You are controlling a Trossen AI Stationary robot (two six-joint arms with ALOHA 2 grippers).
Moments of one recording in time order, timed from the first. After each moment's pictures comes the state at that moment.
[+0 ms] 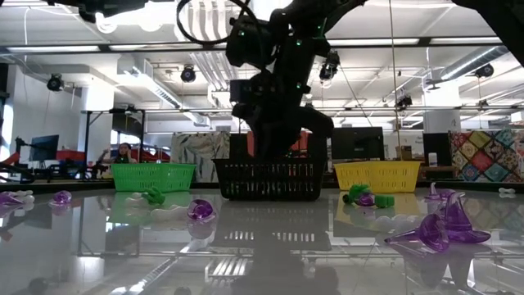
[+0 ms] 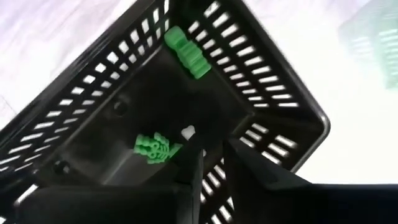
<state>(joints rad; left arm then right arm) -0.07 0.40 0.54 0.04 -0.62 0.36 -0.08 2.09 1.61 -0.72 0.03 -0.75</state>
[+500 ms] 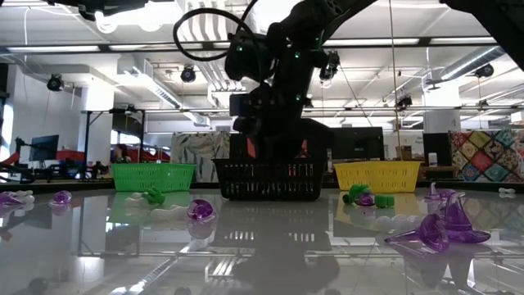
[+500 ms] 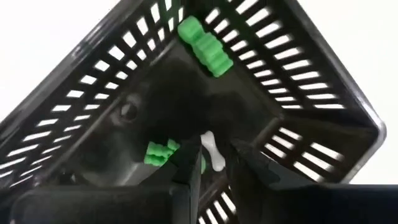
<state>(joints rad) -0.07 0.40 0.54 0.04 -0.62 0.40 -0.09 2.13 1.60 -0.70 -0.02 -0.73</state>
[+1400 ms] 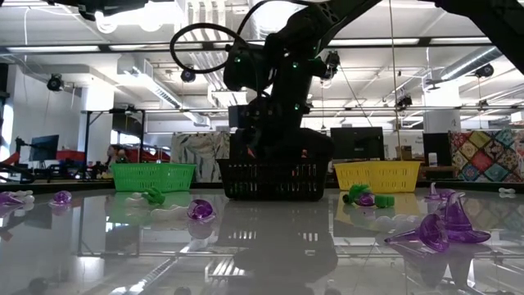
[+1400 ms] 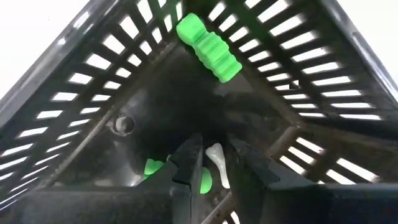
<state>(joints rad) -0.07 0.40 0.54 0.04 -0.62 0.40 -0.10 2.17 1.60 -0.69 -0.03 -0.69</state>
